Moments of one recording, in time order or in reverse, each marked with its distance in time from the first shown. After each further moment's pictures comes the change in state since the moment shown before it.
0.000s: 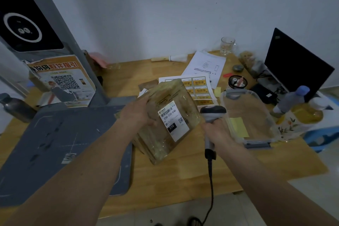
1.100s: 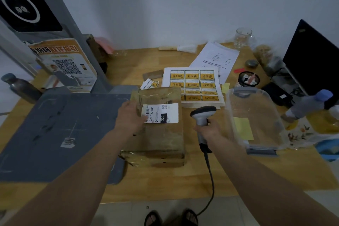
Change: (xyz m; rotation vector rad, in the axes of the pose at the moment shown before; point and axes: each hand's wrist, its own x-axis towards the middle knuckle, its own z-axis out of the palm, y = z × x) left_hand -0.018 -0.009 0.039 -0.400 0.127 -0.217; right_hand 0.077 0.039 0.019 -0.042 -0.023 0.073
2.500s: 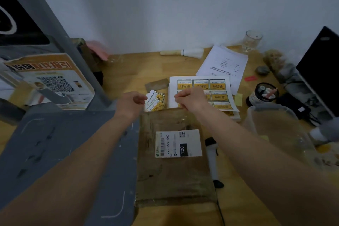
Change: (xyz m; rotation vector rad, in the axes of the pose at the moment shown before) left_hand 0.148 -0.011 -0.038 -0.313 -0.008 0.039; right_hand 0.044 -0.169 0.086 -0.071 -0.159 -0.344
